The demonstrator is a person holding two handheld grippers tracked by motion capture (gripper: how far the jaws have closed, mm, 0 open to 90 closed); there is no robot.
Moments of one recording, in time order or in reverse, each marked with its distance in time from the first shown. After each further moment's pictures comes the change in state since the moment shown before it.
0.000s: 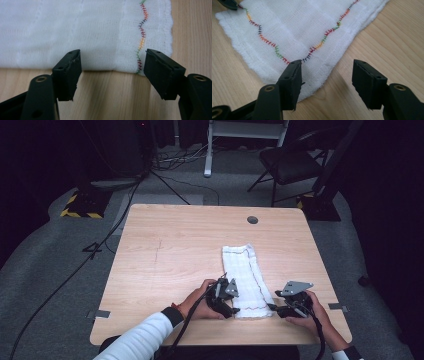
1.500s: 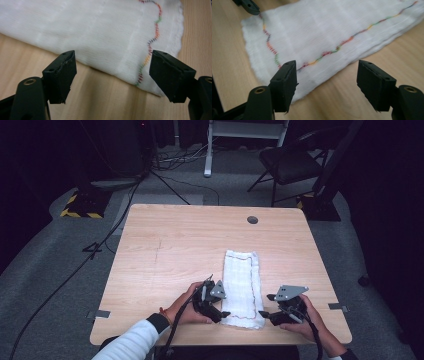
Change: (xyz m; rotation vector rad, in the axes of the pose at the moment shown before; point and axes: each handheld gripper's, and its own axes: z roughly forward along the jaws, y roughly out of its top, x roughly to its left) left arm -0.003 -0.021 -0.032 -0.058 0.038 -0.065; right arm 0.028 0.020 -0.009 -0.051 0.084 -0.016
